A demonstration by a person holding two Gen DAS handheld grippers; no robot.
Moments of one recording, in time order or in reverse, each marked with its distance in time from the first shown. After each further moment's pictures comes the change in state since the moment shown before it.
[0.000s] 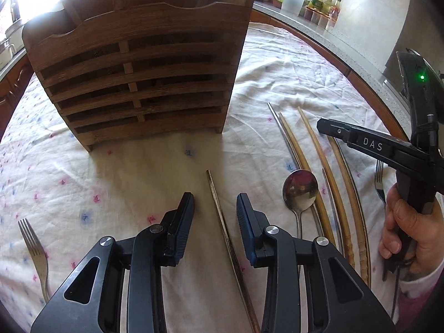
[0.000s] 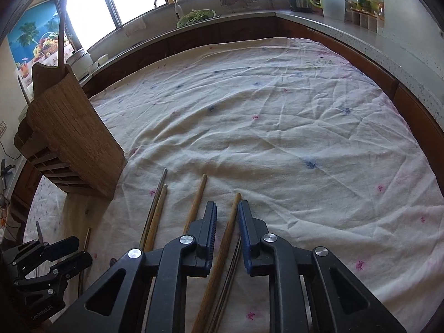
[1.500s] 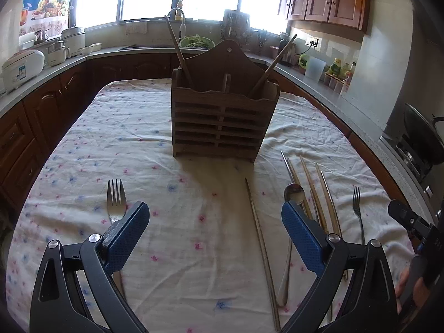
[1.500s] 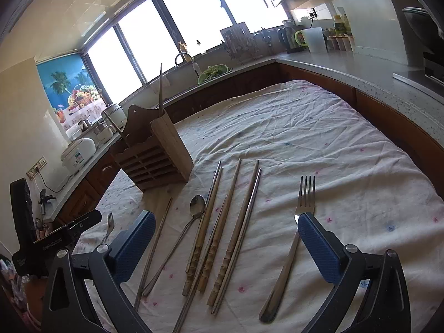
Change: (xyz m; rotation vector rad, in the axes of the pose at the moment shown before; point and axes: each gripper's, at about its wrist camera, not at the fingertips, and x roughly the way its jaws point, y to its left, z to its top) left arm -0.117 0.026 -0.064 -0.169 -0.304 0.090; right arm -0.151 -0.005 -0.105 0.116 -0.291 0.174
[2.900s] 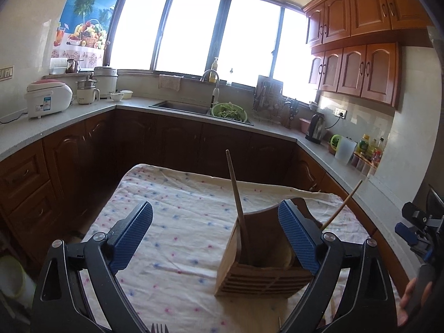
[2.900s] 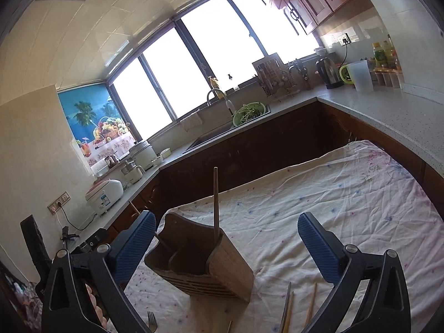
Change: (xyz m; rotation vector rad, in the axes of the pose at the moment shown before) left arm 0.000 0.073 0.140 -0.124 -0.327 0.101; right arm 0.071 0.069 0.151 0.006 -0.164 0.176
